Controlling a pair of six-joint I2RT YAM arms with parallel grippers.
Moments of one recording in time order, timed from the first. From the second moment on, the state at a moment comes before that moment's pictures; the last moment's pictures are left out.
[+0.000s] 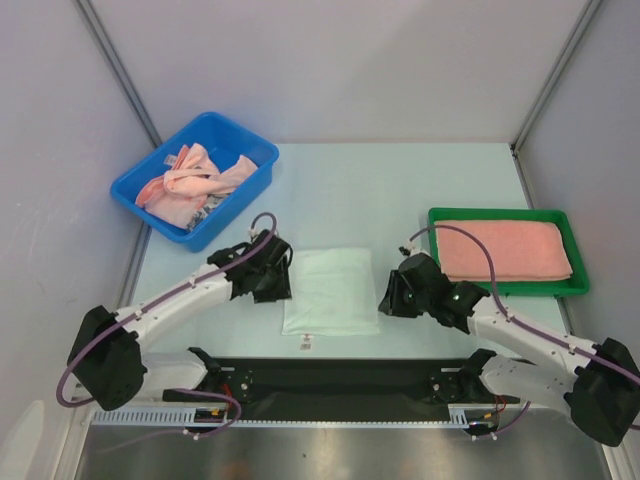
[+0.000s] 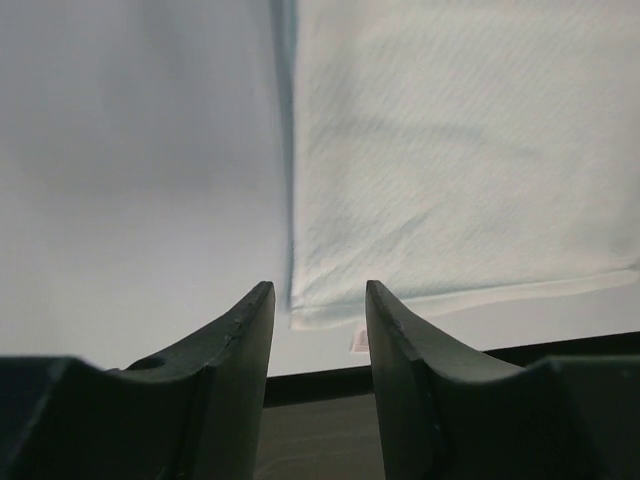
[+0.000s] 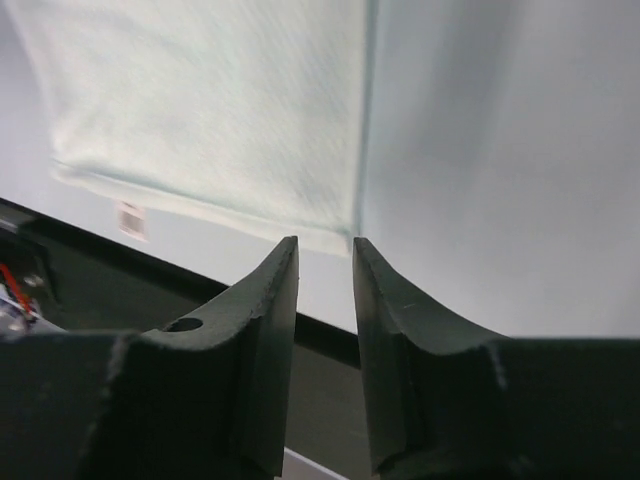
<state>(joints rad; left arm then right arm) -0.69 1.23 0.77 -0.73 -0.09 -0.79 0.79 1.00 0.54 -0.47 0.02 0.80</state>
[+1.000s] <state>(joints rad) -0.40 1.83 1.13 -0.37 -0.06 -0.53 0.46 1.82 1.03 -0.10 -0.19 0.36</state>
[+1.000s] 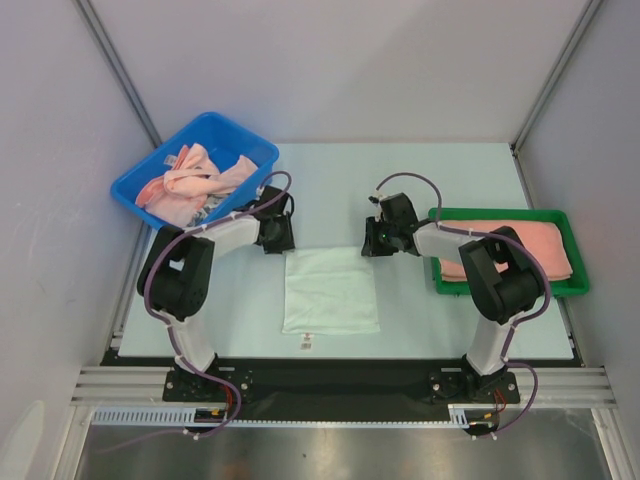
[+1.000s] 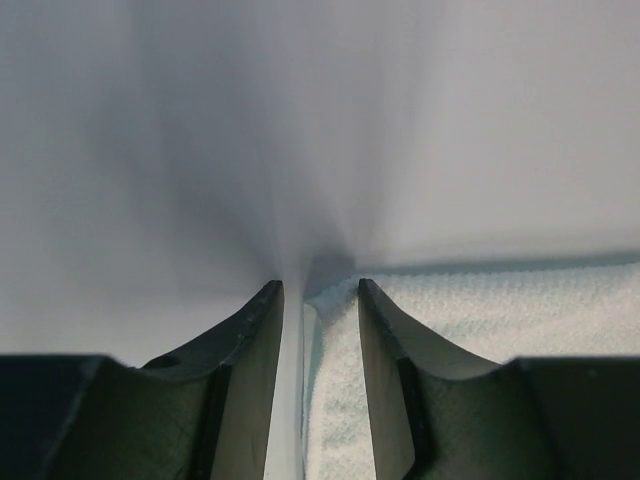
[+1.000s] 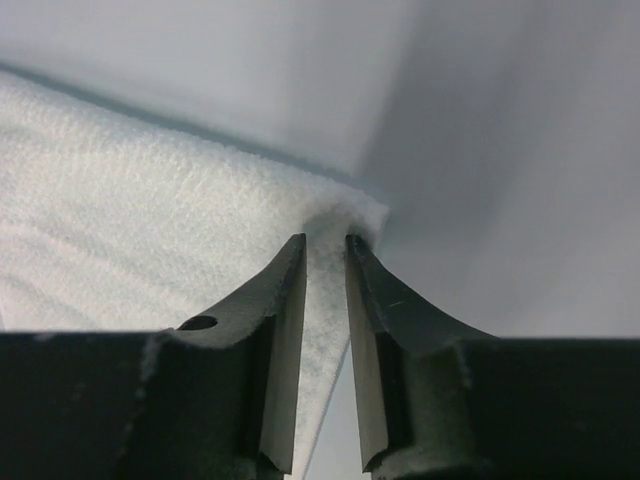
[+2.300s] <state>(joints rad) -0.30 1.97 1.34 -0.59 0.30 0.08 0.28 2.13 1.48 -0.58 -0.75 -0.19</state>
